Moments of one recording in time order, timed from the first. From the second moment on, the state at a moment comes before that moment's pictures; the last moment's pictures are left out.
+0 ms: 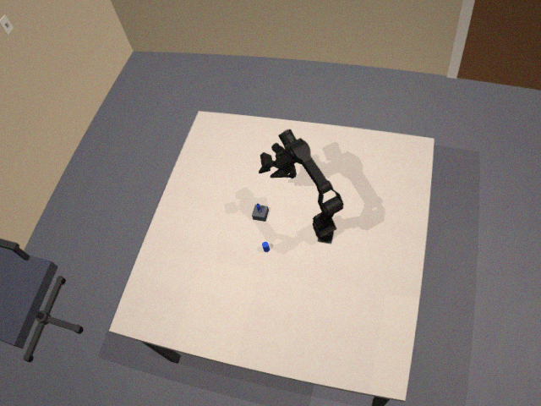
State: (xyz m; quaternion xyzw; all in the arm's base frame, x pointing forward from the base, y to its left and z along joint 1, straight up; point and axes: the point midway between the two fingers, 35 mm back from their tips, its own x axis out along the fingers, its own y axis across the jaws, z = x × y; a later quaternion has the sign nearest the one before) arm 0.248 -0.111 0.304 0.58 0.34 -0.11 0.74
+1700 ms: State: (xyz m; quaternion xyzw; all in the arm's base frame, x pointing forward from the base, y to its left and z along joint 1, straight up) arm 0.310 -0.055 0.228 0.47 0.55 -0.12 0.68
